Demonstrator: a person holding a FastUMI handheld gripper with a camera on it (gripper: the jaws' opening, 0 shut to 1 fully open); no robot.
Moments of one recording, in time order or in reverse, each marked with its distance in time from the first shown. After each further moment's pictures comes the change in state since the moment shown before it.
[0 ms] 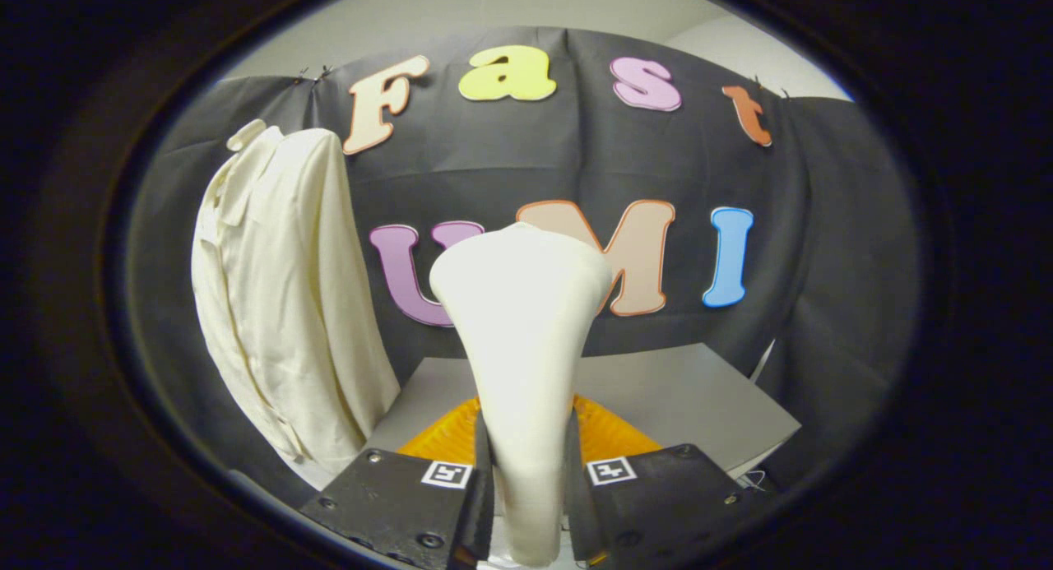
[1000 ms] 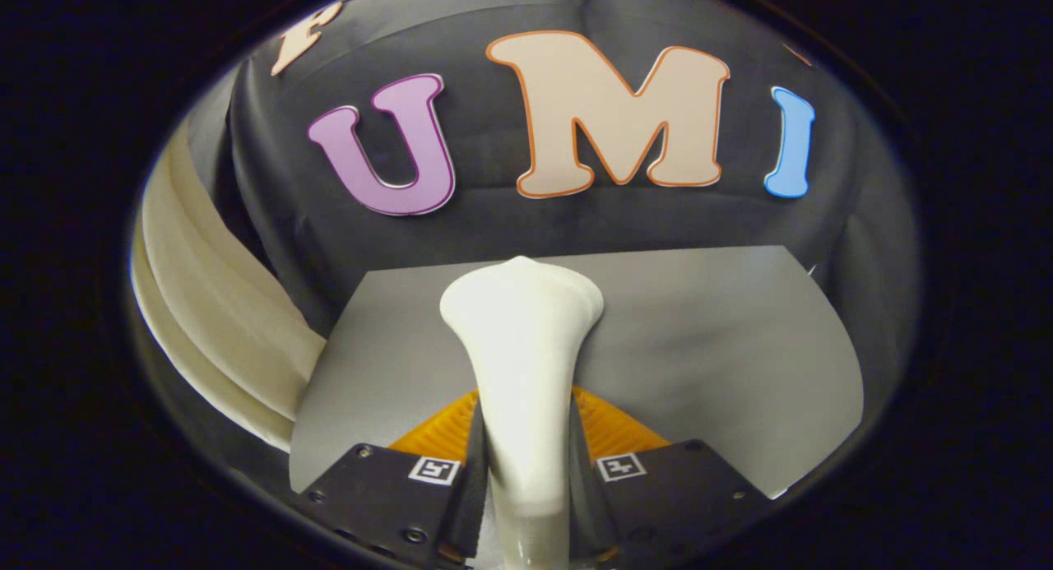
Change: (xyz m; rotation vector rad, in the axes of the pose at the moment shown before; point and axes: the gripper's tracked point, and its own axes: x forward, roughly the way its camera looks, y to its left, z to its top) arm 0.154 -0.023 -0.071 0.014 0.556 0.044
